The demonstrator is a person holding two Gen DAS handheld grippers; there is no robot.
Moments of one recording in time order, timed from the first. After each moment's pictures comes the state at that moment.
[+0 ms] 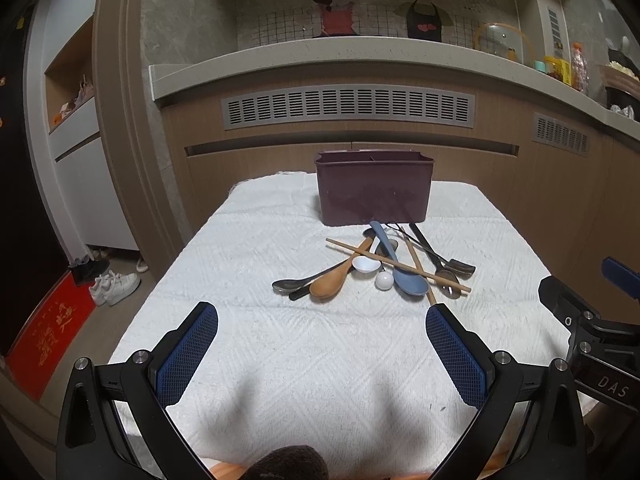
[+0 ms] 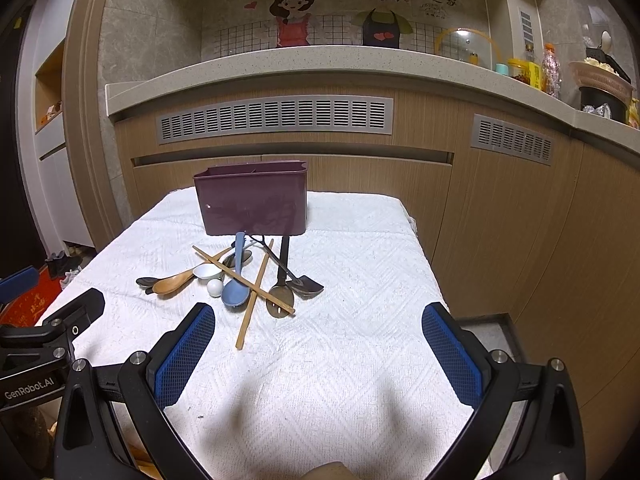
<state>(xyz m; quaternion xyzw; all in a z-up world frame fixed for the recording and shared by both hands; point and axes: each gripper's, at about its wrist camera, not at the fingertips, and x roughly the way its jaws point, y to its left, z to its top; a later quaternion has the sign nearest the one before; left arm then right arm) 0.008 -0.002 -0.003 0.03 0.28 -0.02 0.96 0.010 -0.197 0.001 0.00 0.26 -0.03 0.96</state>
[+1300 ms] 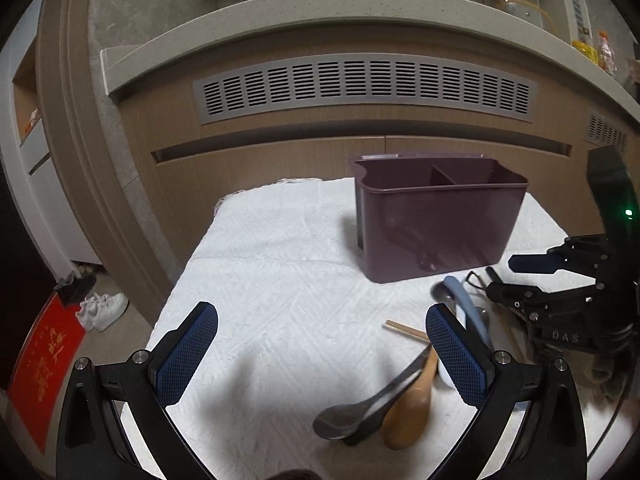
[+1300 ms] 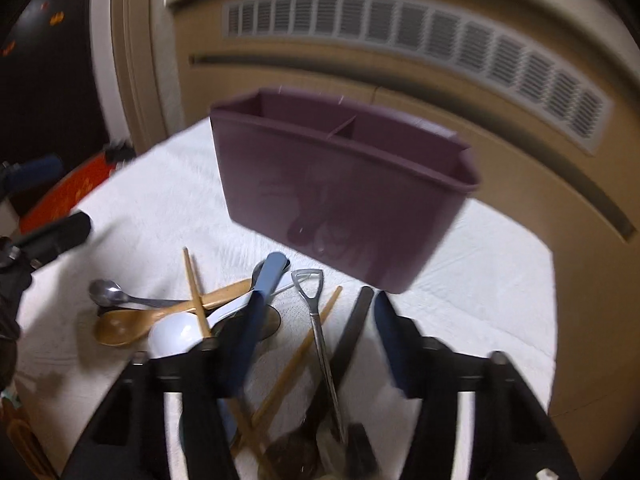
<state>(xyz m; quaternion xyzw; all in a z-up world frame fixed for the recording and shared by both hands) 0.200 0.044 -0.023 0.05 0.31 -0.03 0.95 0.258 -0.146 -0.049 -0.13 0.41 0.18 0.89</state>
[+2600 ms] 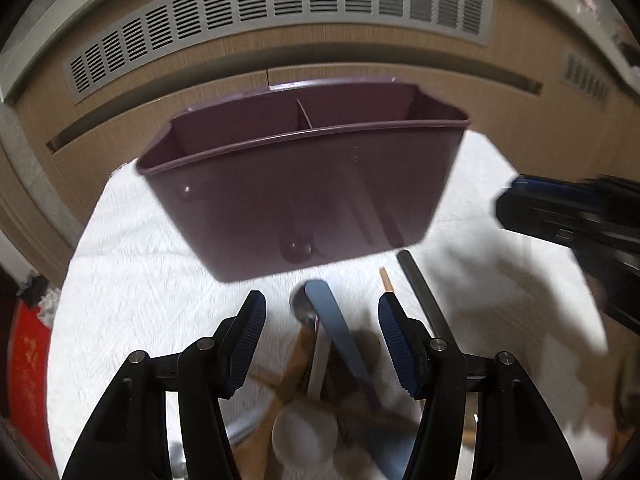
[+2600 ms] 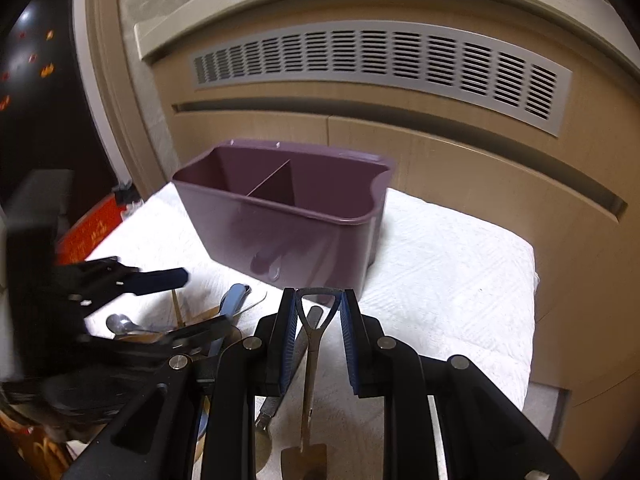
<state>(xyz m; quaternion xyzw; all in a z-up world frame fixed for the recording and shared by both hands) 0.271 -0.082 -0.062 0.08 0.43 -0.10 0.89 0.261 -0.216 -0.009 -0.04 0.38 0.18 0.91</state>
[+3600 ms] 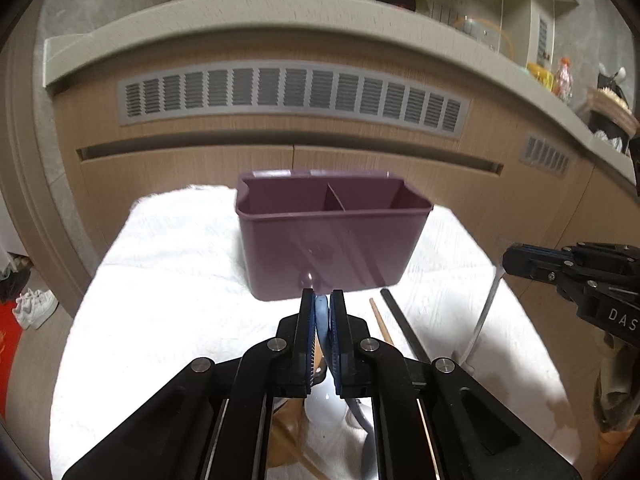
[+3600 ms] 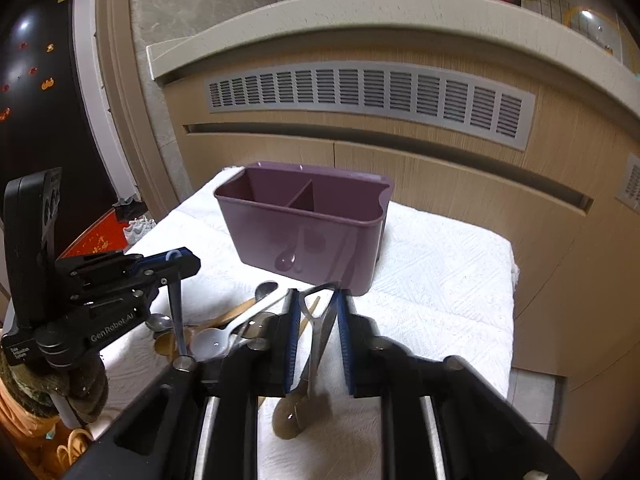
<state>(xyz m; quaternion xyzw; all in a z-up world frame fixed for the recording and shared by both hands) 0.195 -0.005 0.010 -0.02 0.32 -0.16 0.94 0.198 -0.205 0.039 -0.03 0.36 0.16 0.92</state>
